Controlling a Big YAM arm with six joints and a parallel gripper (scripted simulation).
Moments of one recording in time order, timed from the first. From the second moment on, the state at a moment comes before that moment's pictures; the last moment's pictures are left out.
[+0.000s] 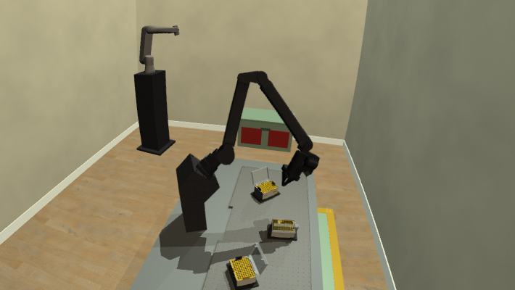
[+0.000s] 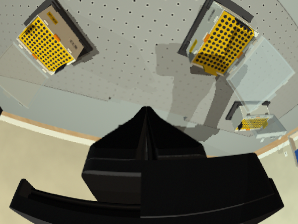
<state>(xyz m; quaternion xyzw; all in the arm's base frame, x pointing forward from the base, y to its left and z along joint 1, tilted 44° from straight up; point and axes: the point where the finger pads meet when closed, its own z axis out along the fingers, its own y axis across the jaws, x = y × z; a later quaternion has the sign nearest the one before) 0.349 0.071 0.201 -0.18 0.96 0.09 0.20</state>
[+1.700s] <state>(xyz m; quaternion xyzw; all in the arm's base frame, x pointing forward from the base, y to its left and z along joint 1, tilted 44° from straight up) 0.332 0.161 0.103 -0.23 0.96 0.02 0.12</state>
